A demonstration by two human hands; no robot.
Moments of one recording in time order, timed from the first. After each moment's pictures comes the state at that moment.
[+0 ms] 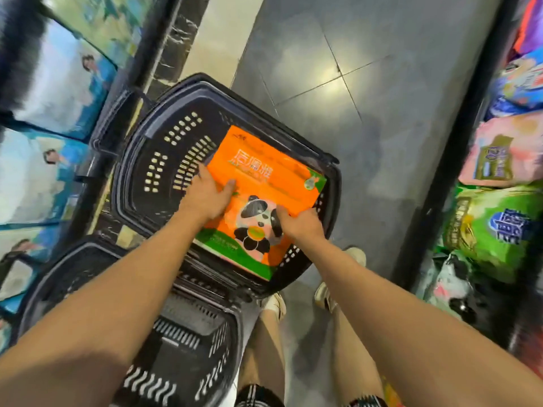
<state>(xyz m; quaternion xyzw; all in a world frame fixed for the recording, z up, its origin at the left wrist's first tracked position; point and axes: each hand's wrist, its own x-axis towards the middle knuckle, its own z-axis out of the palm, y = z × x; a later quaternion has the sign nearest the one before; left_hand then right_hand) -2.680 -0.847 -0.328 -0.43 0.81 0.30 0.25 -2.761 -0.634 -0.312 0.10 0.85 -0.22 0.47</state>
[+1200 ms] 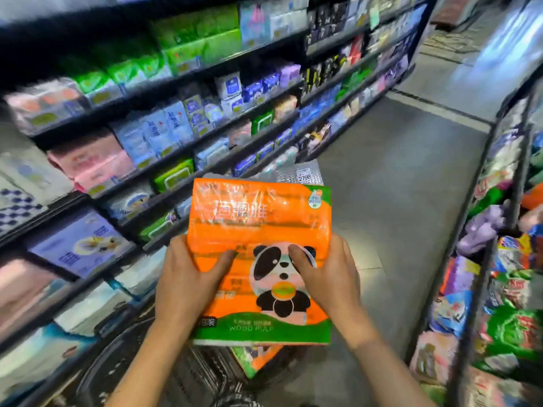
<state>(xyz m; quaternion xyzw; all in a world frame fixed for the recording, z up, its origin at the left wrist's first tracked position) -2.619 -0.752 0.258 -0.53 0.74 0.32 -0.27 -2.820 -0.621 0.237 -0.32 0.86 -0.39 0.10</state>
